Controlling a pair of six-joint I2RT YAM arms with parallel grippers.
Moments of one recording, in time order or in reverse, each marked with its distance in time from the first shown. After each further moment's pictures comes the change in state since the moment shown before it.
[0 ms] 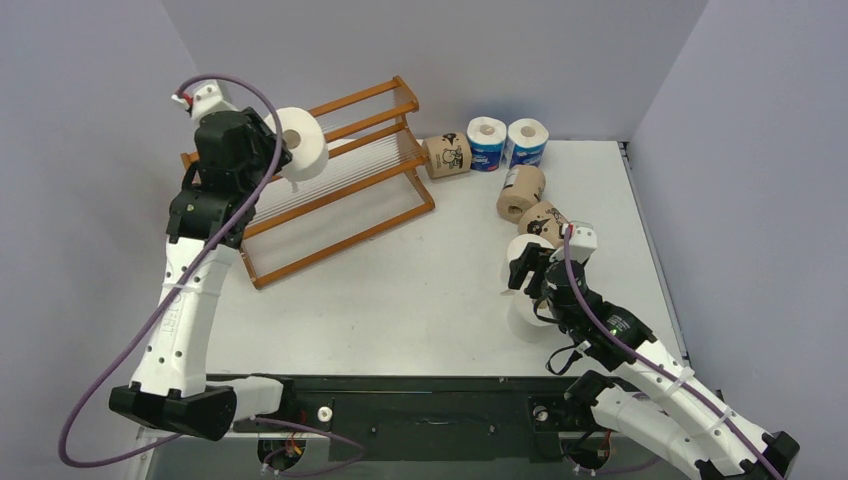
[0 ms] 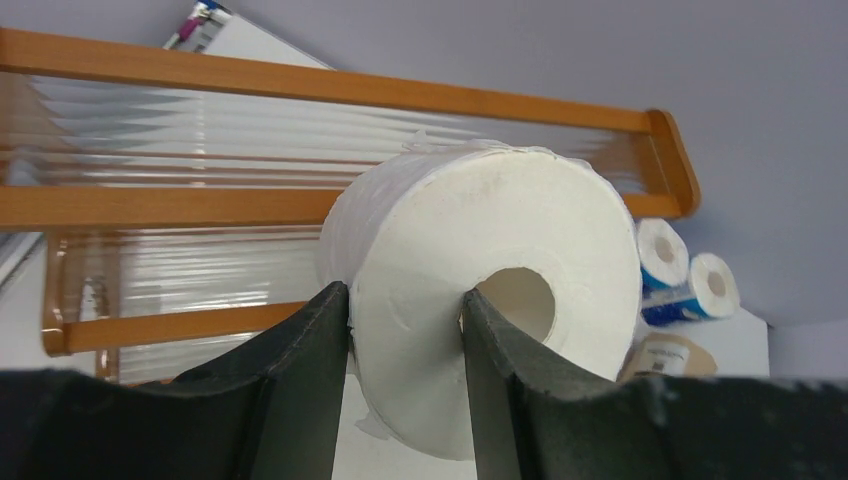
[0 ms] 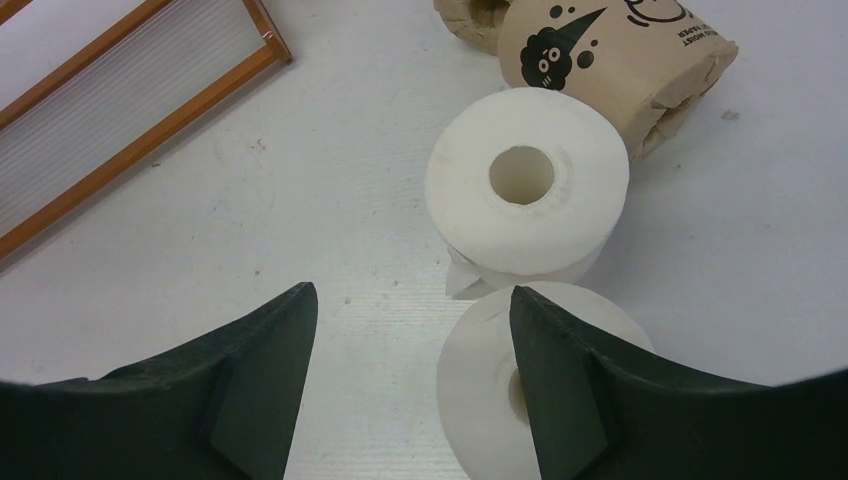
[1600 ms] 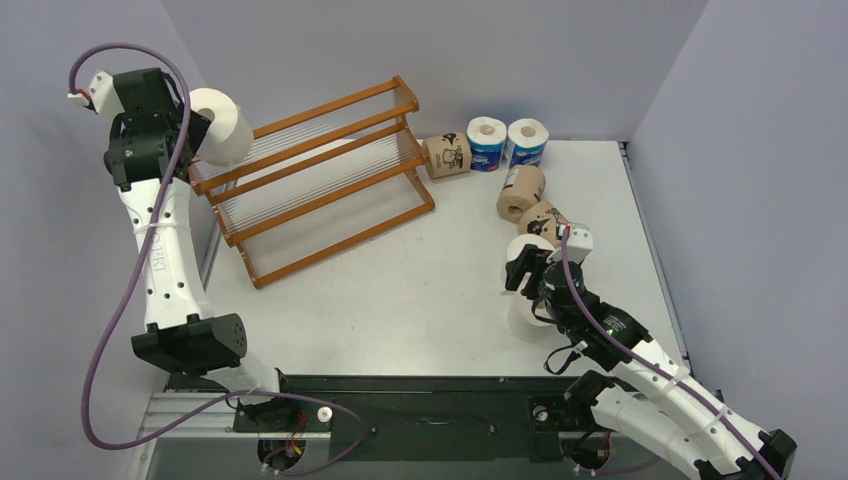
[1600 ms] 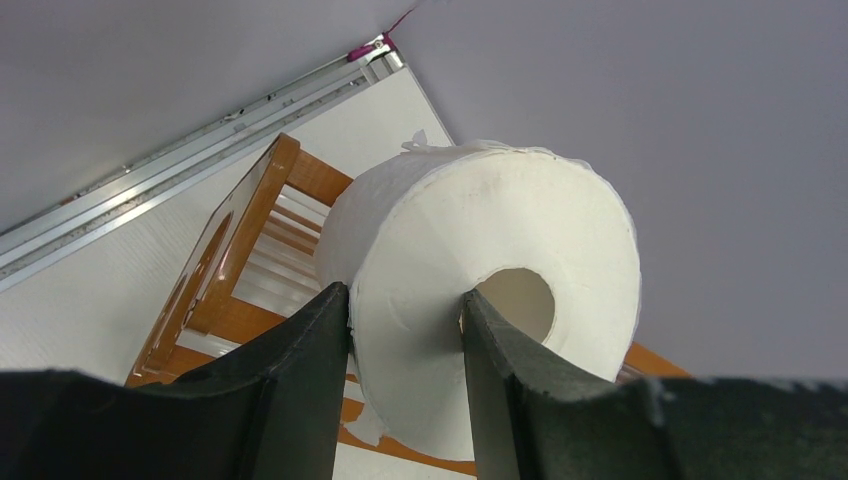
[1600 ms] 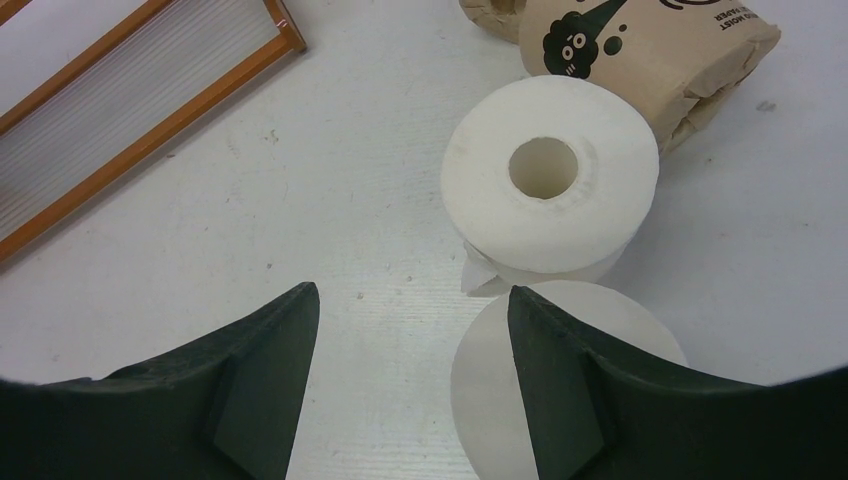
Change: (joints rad) left arm 0.471 0.323 0.450 -0.285 0.079 -0.243; right arm -0.005 0.005 -0.033 0.041 -0.040 0.011
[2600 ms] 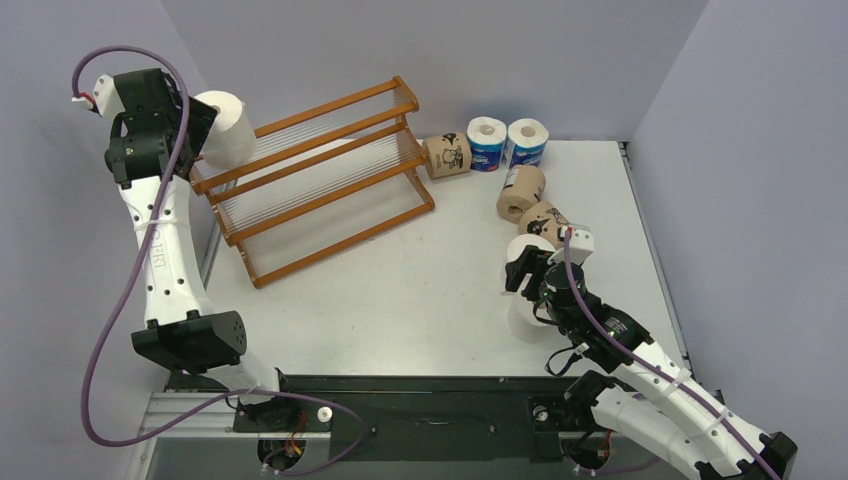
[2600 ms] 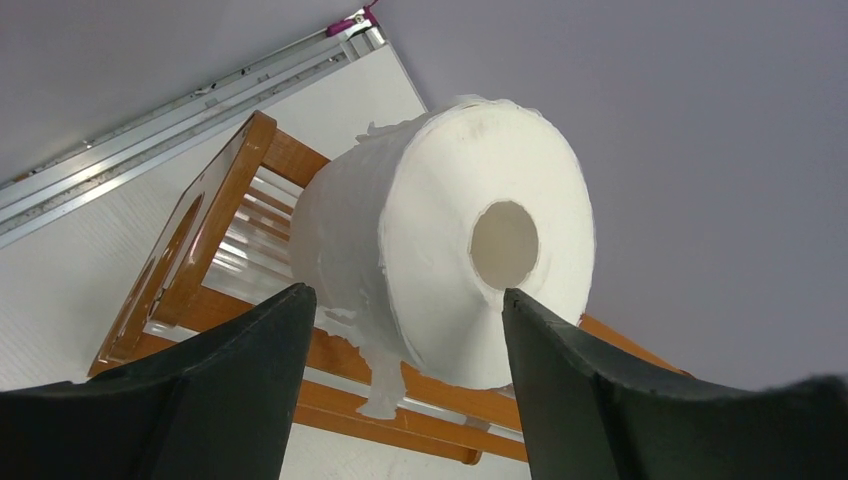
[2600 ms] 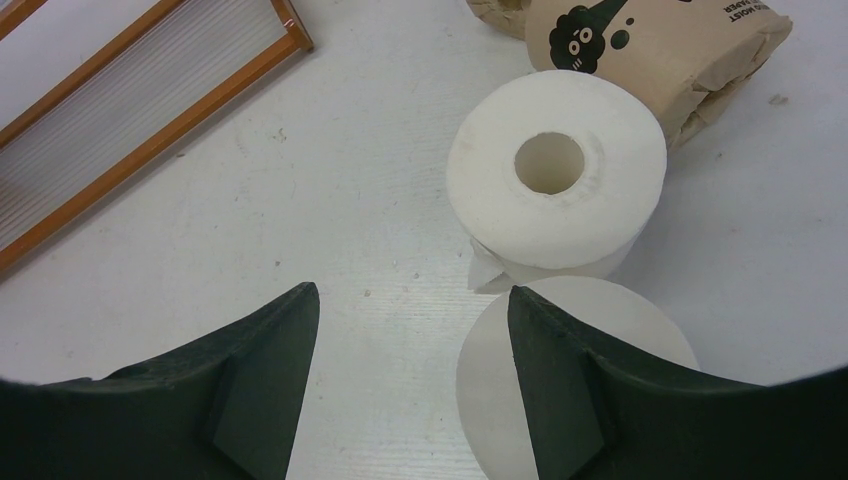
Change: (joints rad) left arm 0.006 0.018 0.000 -0.012 0.051 -0.055; right arm -0.002 -0.015 -0.008 0.003 -0.011 0.016
